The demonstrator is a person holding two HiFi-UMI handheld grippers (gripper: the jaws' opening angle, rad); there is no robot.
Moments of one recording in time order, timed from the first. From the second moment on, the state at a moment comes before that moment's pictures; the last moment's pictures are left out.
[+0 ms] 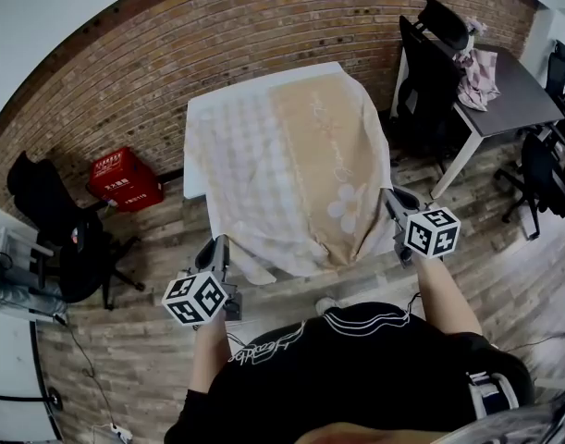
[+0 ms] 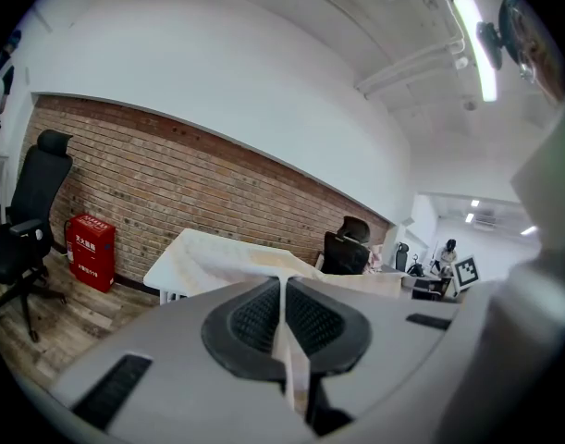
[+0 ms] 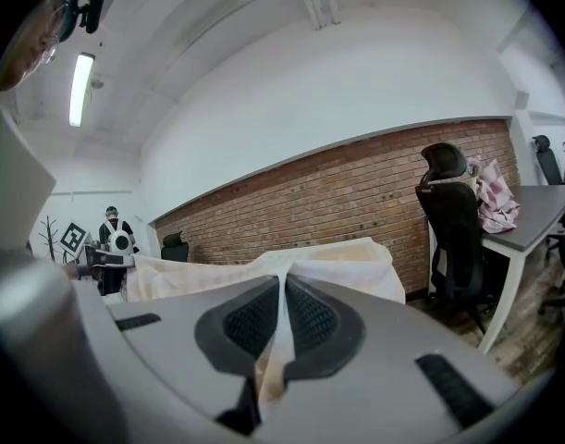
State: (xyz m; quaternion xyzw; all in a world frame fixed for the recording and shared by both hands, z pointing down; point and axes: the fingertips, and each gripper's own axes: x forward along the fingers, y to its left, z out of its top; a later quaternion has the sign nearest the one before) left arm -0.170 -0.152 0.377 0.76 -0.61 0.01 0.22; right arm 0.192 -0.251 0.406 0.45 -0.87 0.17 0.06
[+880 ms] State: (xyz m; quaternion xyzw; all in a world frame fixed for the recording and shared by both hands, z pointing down) left arm -0.161 -0.071 0.361 0.78 -0.59 0.00 0.20; right arm 0.203 -0.166 0.390 0.47 -0.87 0.16 0.04
